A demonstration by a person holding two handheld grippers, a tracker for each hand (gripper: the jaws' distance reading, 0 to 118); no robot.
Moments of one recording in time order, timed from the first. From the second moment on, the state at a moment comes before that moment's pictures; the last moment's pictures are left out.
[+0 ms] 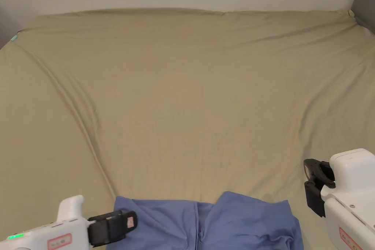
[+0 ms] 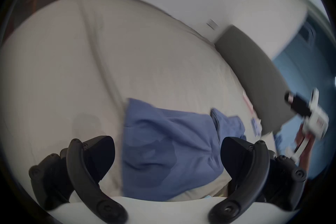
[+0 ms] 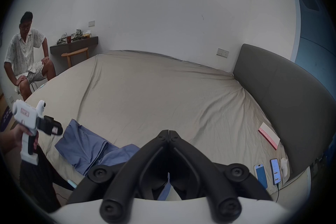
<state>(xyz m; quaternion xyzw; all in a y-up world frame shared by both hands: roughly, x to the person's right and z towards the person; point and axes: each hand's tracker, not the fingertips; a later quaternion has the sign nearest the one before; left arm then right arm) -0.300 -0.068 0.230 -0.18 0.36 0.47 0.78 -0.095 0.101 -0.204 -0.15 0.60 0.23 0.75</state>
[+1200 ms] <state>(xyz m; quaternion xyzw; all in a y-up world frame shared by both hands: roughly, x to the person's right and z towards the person) -0.316 -0.056 0.292 -0.20 0.37 0.51 0.75 -0.104 0.107 -0.192 -0.14 0.61 0.25 0.74</state>
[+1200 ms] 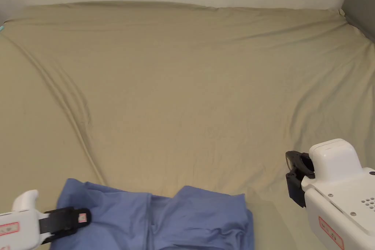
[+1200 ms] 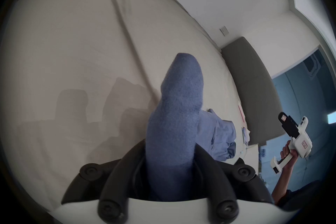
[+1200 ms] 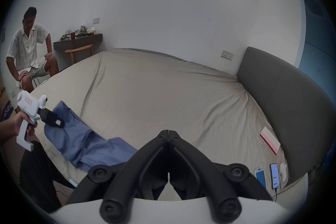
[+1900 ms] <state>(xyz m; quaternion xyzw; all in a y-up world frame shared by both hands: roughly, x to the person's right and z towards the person) -0.304 0.001 0.136 -0.37 0.38 0.39 0.76 -0.106 0.107 -0.187 -0.14 0.62 0.24 0.73</state>
